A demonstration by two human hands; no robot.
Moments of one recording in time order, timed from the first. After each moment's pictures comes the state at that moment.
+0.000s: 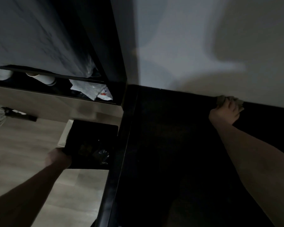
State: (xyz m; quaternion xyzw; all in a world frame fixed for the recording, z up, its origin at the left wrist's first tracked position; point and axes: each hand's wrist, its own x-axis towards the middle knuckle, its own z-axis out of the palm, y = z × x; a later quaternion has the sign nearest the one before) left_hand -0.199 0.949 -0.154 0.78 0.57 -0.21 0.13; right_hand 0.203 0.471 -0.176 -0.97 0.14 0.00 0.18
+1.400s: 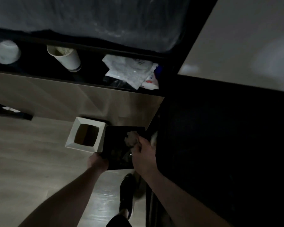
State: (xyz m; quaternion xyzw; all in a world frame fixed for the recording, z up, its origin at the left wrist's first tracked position) left_hand -0.225 0.994 -0.296 0.78 0.49 -0.25 0.31; right_hand -0.141 0.824 -0.200 -0.84 -0.02 0.27 0.47
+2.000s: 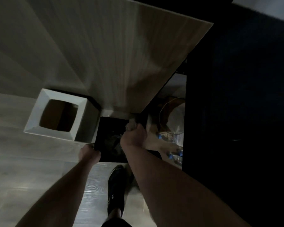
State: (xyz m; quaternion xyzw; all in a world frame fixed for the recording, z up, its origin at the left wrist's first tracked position) left_hand -0.244 1.003 -0.534 0.76 0.49 -0.26 0.33; right_hand -0.139 0.884 -0.438 -0.85 0.23 0.28 0.37
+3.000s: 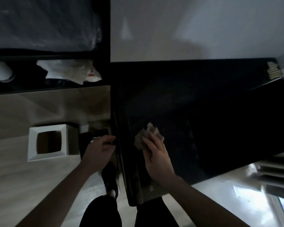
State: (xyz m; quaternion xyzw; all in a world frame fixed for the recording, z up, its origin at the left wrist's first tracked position) left_hand -0.198 0.896 -0.119 0.81 0.17 -0.23 0.51; right_hand -0.216 0.661 -0.094 -0.95 -0.01 0.15 0.28
